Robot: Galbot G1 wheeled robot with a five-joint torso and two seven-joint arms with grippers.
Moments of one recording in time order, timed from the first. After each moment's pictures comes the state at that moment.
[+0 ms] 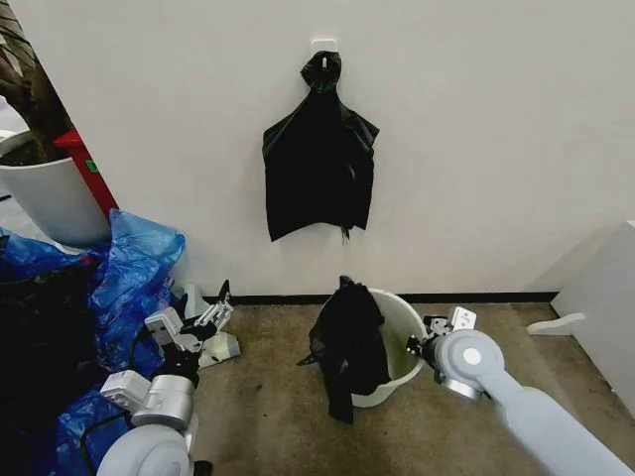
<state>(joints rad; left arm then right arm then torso) 1.63 -1.31 -0.53 -2.32 -0.64 0.06 -0.21 -1.00 0.93 0.05 1.95 1.65 -0.47 1.15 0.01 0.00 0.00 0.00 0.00</state>
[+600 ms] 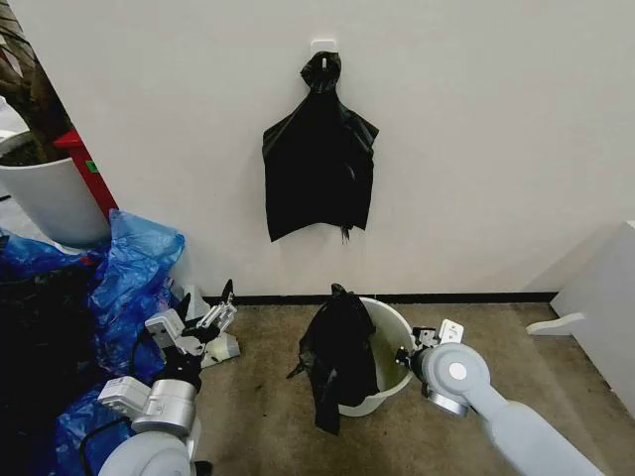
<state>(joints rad) 1.65 -1.34 -0.53 -2.35 -0.63 0.05 -0.19 -1.03 0.96 0.02 1.97 1.60 -0.46 1.16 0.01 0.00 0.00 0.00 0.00</state>
